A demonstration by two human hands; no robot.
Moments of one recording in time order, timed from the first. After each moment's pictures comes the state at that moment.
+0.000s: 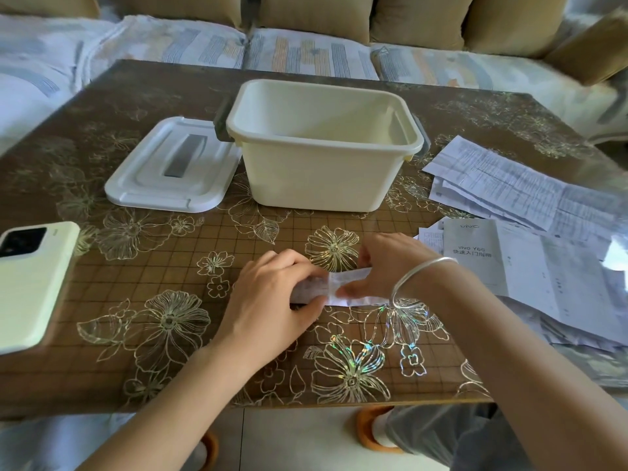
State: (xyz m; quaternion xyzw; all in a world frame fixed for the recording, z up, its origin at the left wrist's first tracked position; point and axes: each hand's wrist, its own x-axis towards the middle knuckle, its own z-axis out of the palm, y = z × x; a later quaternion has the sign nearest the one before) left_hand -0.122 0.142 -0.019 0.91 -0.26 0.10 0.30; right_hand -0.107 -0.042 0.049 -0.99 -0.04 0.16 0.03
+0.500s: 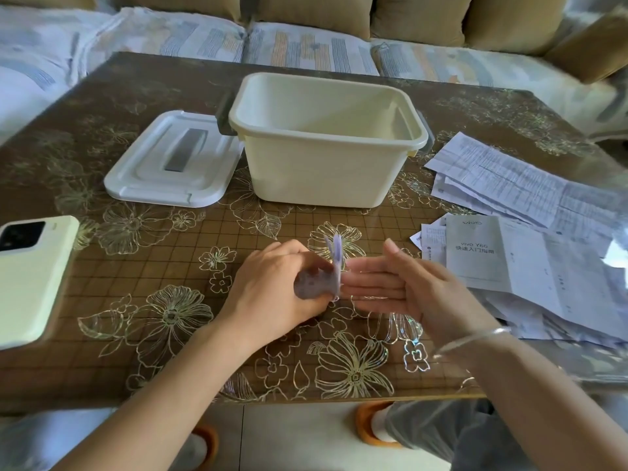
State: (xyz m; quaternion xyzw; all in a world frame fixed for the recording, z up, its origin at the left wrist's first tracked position) left_hand -0.112 0.143 -0.010 0.92 -0.26 0.05 0.31; right_hand -0.162 -0.054 0.034 -0.70 0.07 0.16 0.70
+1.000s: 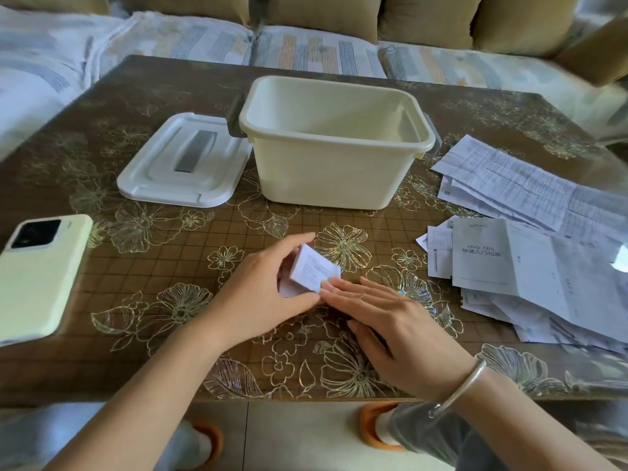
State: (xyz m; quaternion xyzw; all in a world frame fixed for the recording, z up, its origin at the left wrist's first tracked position) left_hand -0.113 0.165 -0.006 0.88 -0.21 -0.06 0.43; right_hand -0.173 -0.046 -0.008 -0.92 -0.30 -0.05 0.24
